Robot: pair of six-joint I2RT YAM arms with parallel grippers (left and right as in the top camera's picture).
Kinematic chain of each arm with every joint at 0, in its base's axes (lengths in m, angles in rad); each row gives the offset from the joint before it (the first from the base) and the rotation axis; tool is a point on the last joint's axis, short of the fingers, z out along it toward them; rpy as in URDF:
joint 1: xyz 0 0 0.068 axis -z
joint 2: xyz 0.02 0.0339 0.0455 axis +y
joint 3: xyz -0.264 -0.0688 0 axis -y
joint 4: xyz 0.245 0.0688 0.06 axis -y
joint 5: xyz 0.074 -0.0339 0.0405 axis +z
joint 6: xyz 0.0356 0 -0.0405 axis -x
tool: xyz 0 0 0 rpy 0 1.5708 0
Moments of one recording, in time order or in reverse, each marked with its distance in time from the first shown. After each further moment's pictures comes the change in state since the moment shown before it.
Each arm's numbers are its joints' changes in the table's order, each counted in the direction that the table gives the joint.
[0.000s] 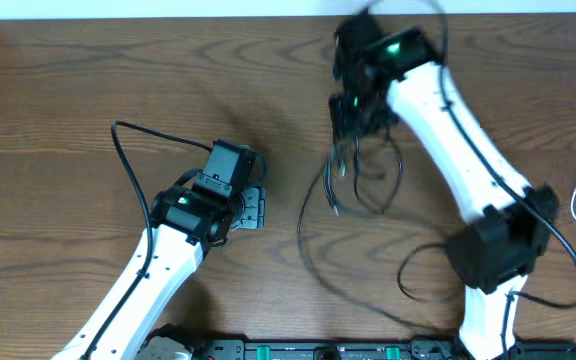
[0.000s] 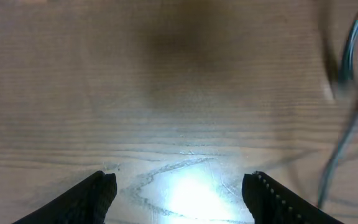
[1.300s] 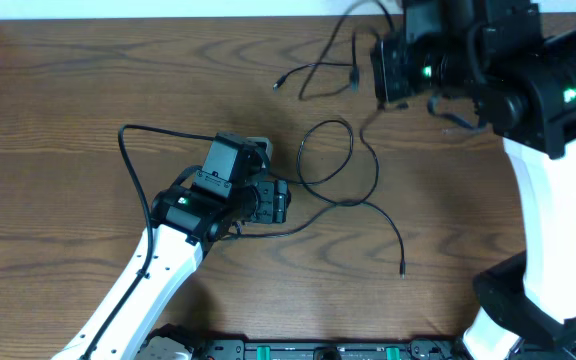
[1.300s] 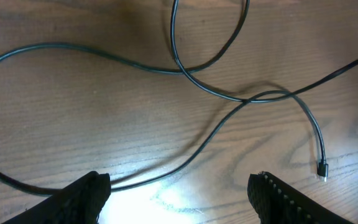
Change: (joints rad) left arm -0.001 0.000 0.000 0.130 -0.284 0.000; right arm -0.005 -0.199 0.534 -0.063 -0.044 0.042
